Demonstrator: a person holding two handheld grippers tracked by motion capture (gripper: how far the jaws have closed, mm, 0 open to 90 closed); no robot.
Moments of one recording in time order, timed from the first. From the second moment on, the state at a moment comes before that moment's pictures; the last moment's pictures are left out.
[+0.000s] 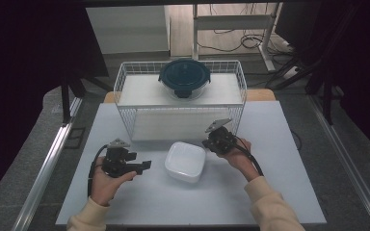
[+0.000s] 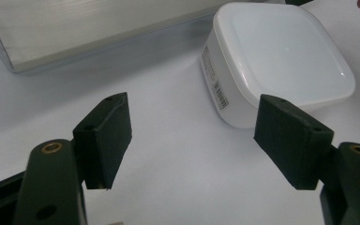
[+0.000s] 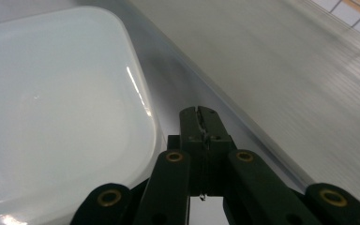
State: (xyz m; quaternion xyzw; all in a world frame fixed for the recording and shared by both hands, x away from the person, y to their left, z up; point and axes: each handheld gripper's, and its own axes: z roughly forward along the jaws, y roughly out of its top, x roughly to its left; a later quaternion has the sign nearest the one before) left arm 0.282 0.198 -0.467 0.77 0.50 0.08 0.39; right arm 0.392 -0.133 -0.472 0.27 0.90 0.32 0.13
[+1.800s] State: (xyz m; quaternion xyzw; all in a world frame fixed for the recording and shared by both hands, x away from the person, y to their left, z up) left arm 0.270 0.210 -0.459 0.75 0.51 0.07 0.41; right arm 0.270 -0.138 -0.476 0.25 0.90 0.35 0.03
